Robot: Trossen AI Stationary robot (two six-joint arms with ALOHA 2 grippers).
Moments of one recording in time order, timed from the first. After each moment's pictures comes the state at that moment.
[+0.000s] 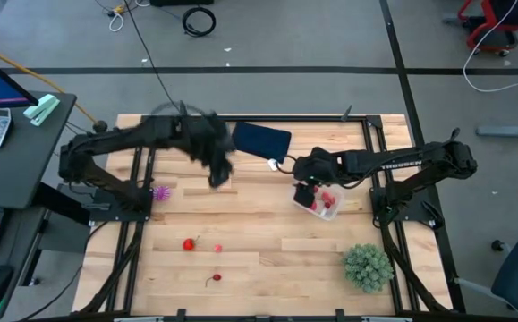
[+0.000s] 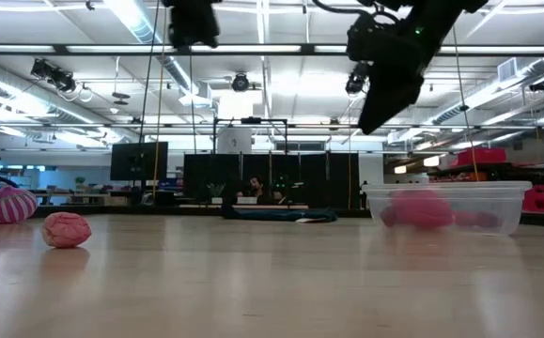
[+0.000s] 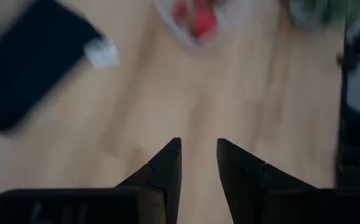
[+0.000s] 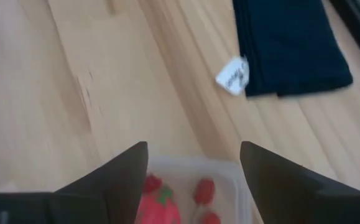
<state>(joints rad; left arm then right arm) 0.14 1.45 1.50 -1.00 0.13 -0.24 -0.03 1.39 1.00 -0.62 0.25 0.31</state>
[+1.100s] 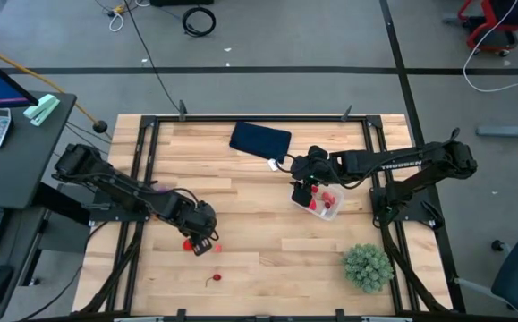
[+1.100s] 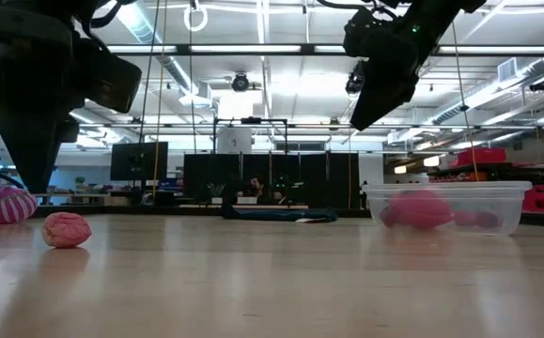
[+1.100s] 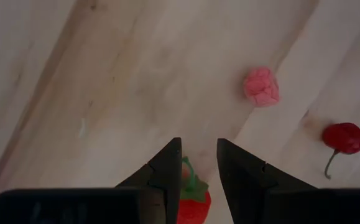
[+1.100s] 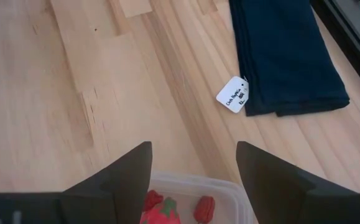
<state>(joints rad) -0.39 1.45 0.81 -0.62 0.05 -0.94 -0.03 1.39 1.00 -0.57 0.26 0.28</state>
